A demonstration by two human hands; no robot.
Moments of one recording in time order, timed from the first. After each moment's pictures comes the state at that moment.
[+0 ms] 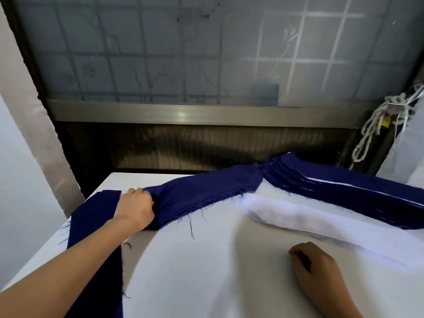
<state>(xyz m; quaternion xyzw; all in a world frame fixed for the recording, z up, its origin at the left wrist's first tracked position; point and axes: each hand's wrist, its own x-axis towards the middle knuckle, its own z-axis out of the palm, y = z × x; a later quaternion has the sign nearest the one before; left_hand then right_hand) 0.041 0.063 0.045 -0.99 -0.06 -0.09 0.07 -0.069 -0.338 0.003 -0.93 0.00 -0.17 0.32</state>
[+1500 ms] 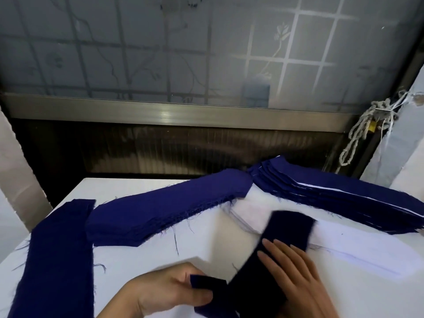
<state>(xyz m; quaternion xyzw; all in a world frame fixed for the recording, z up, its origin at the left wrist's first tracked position) -0.033 -0.027 0.028 -0.74 0.22 0.31 -0.56 -0.062 -0.324 -0.006 -0.90 -0.27 -0.34 0.03</state>
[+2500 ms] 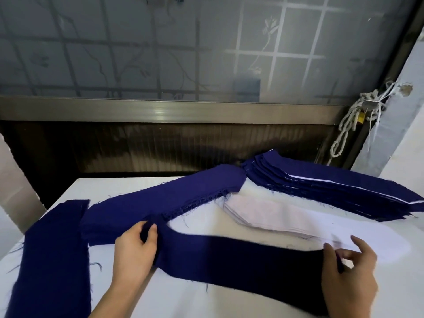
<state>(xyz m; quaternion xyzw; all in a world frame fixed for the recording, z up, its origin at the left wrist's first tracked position) -0.001 -0.005 -0.010 -0.85 -0.12 -0.25 -0.44 -0.066 -0.358 -0.004 -0.74 0.28 -0.41 0.45</state>
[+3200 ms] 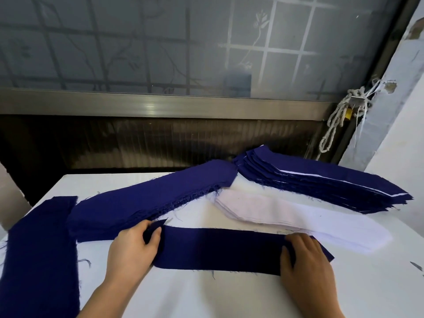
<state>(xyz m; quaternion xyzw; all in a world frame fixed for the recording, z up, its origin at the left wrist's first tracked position) -0.010 -0.013 -0.005 -0.93 -0.05 -0.19 -0.32 -0.066 -0.347 -0.014 -0.93 0.06 -0.33 0.15</state>
